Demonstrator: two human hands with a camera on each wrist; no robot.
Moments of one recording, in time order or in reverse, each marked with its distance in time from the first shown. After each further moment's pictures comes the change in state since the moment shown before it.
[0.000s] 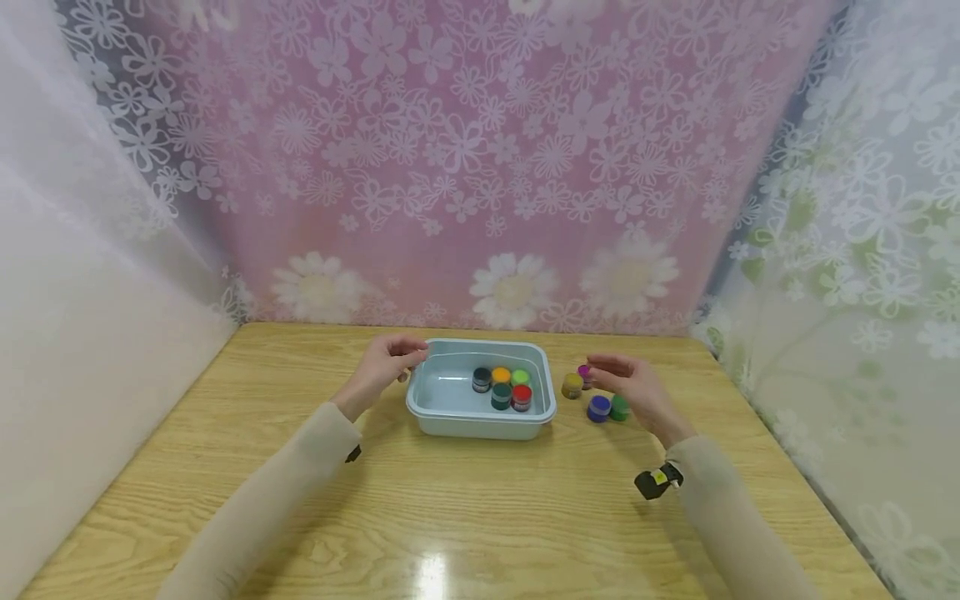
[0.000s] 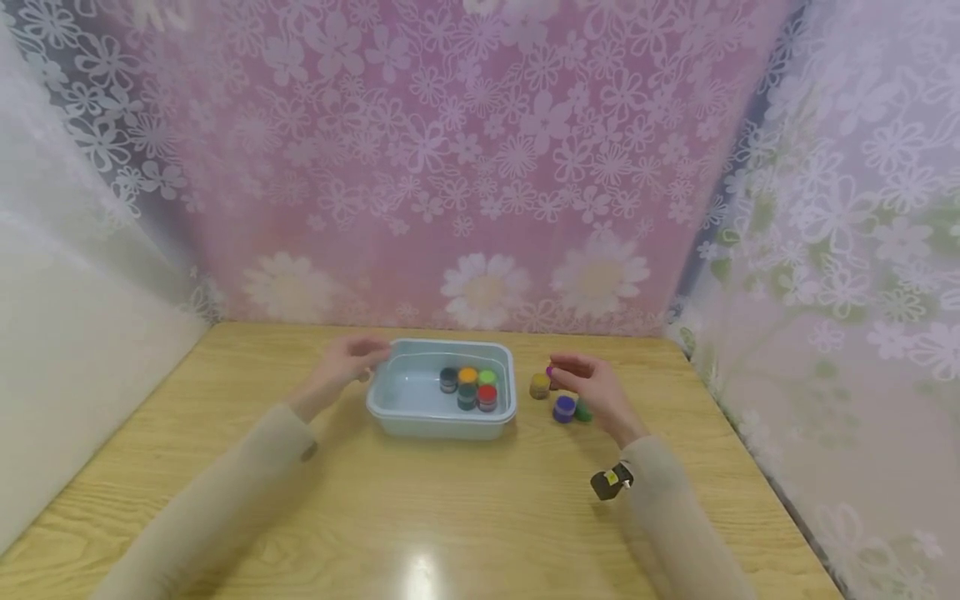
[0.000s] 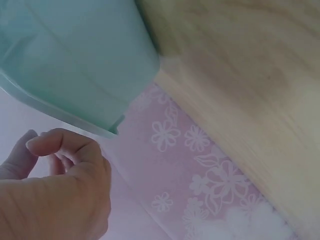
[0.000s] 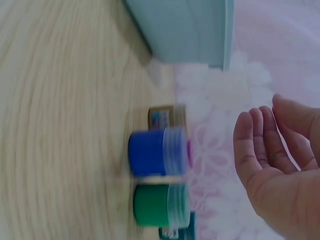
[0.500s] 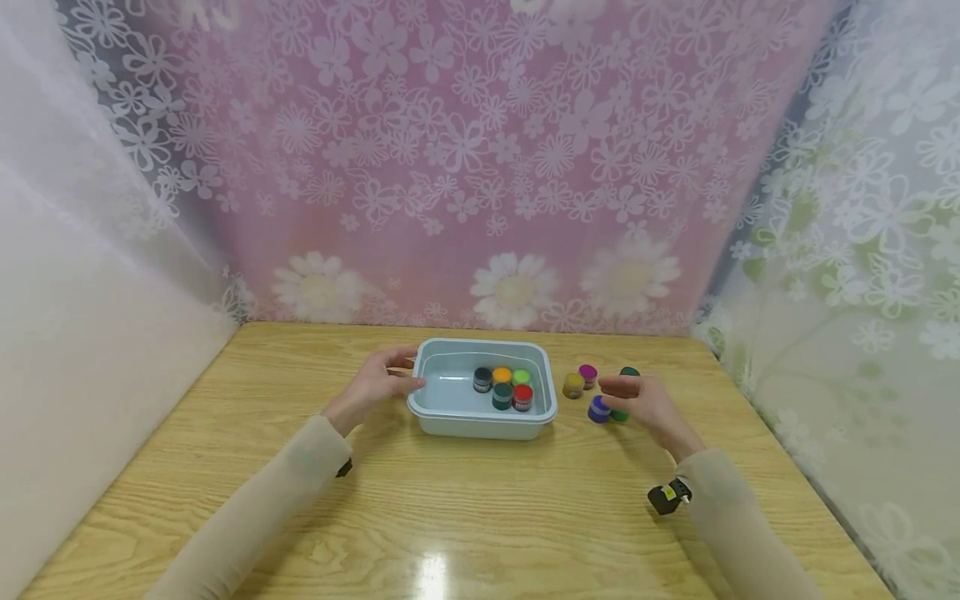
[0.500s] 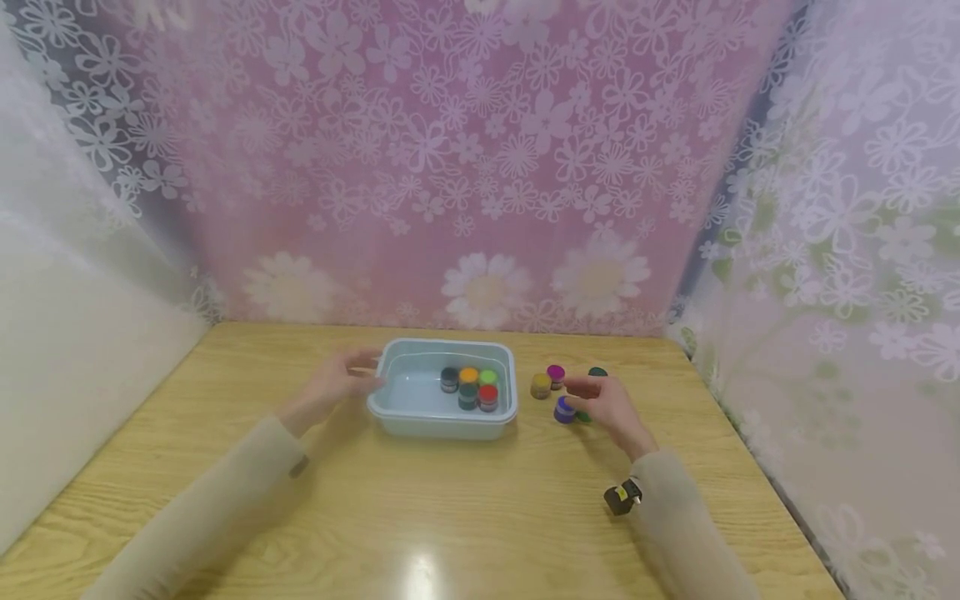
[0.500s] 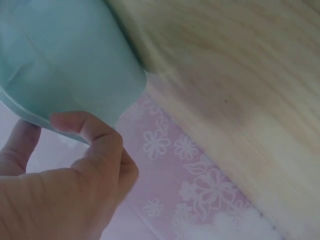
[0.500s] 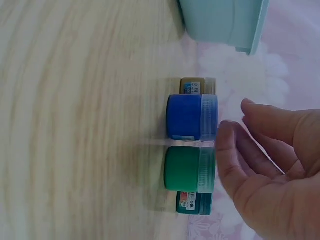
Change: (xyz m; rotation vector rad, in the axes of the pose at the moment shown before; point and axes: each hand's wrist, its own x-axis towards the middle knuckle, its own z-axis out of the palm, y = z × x) left_hand -0.019 -0.007 -0.006 0.045 -0.085 -0.100; right_hand -0.015 0.018 -0.010 -0.276 -0.012 0.096
